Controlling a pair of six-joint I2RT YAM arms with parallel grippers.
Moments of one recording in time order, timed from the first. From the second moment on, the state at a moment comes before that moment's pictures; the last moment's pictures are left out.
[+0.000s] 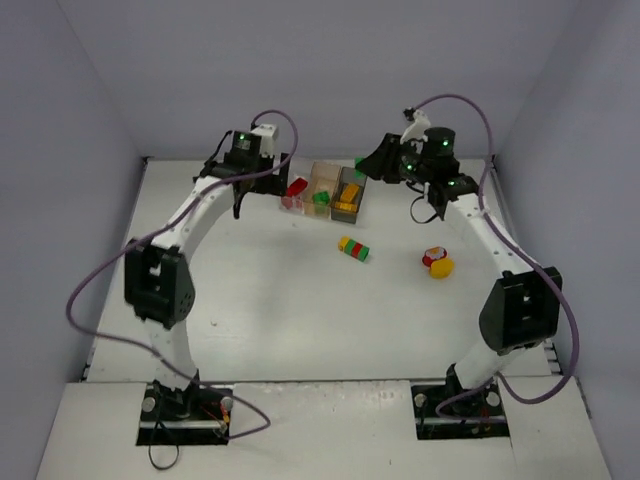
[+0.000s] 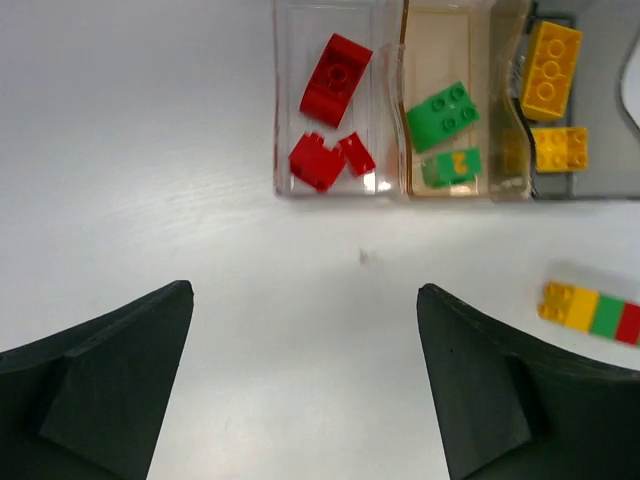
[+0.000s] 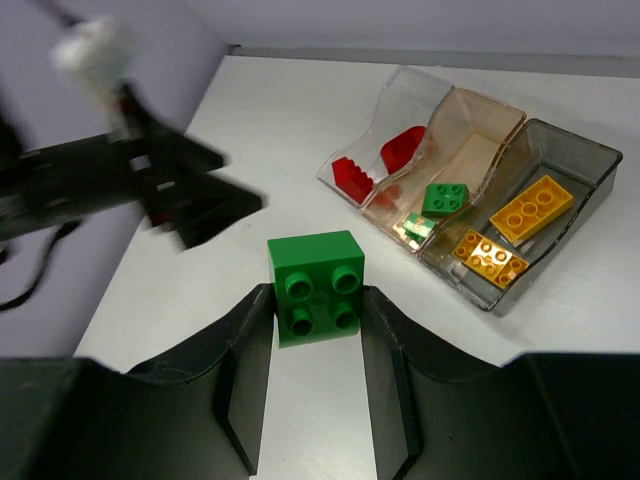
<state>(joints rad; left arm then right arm) -0.33 2.02 1.84 -0.54 0.03 -0.10 0.20 1.56 1.37 -0.10 -0.54 0.43</state>
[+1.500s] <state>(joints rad) -0.33 0.79 0.92 -0.82 -0.02 -0.40 0.39 1.86 1.40 -0.10 -0.23 0.19</state>
